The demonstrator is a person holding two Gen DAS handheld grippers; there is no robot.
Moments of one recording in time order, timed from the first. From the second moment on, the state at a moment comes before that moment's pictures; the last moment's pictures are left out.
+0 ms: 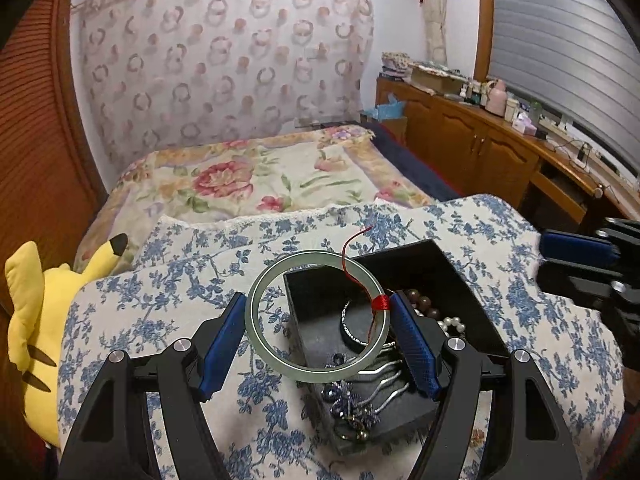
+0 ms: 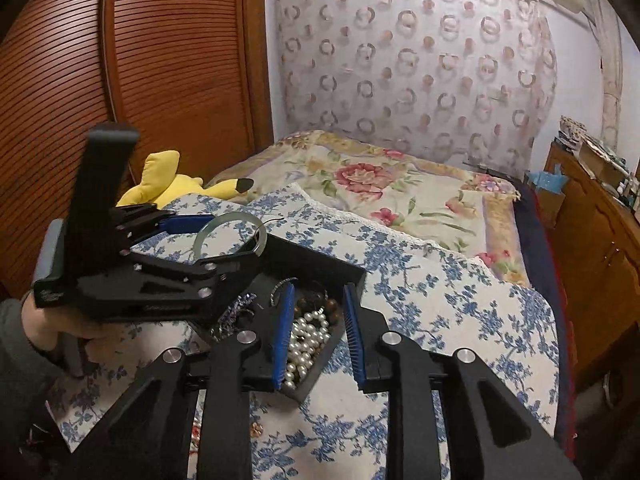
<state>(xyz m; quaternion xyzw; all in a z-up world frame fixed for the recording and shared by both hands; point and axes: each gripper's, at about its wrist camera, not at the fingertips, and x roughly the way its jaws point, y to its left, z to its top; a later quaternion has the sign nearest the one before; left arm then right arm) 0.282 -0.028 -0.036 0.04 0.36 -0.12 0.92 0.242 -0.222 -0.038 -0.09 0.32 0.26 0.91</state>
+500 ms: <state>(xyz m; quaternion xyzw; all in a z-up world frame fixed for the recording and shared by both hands) 0.293 -0.041 -0.040 0.06 0.36 -0.11 0.92 0.227 -0.245 -0.053 -0.09 0.33 0.25 0.91</state>
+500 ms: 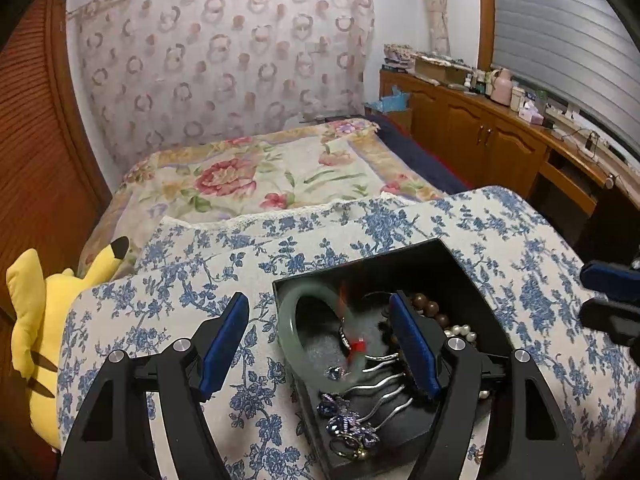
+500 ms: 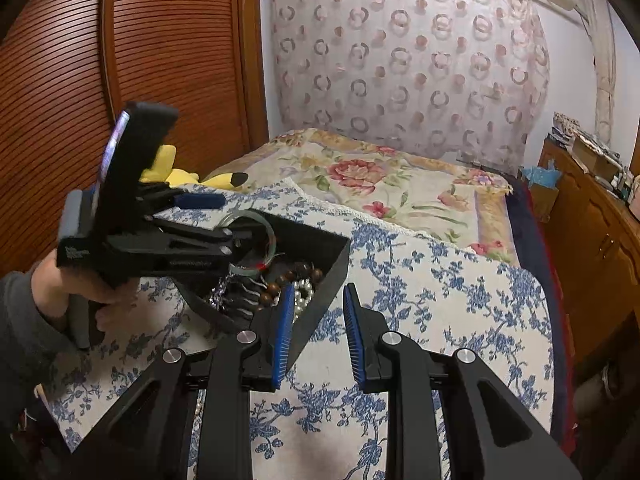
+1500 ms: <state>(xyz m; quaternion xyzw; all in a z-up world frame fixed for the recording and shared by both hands) 0.139 0.031 -0.058 0.01 0.34 -0.13 0.93 0.158 -0.209 -0.126 -0.08 0.39 0.32 0.86</state>
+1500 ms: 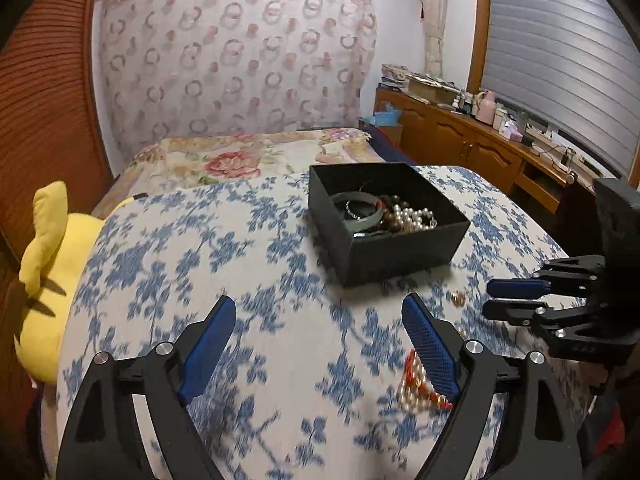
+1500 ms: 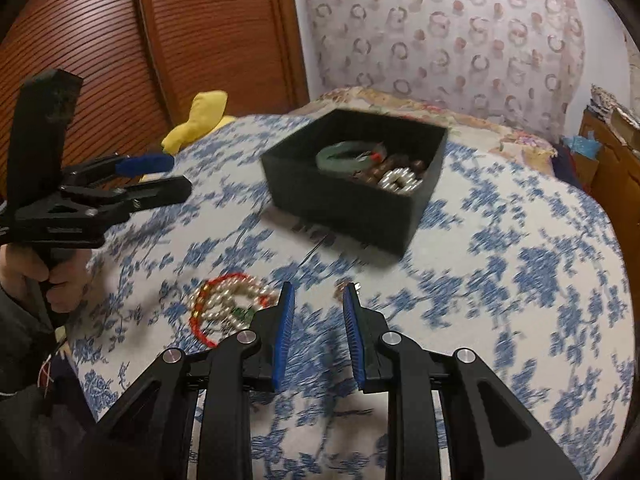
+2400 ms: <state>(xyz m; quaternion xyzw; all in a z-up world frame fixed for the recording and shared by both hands) 0.116 0.041 -0.068 -0.01 0.35 -0.13 0.93 0.181 -0.182 -0.141 -0.06 0.44 0.34 0.83</state>
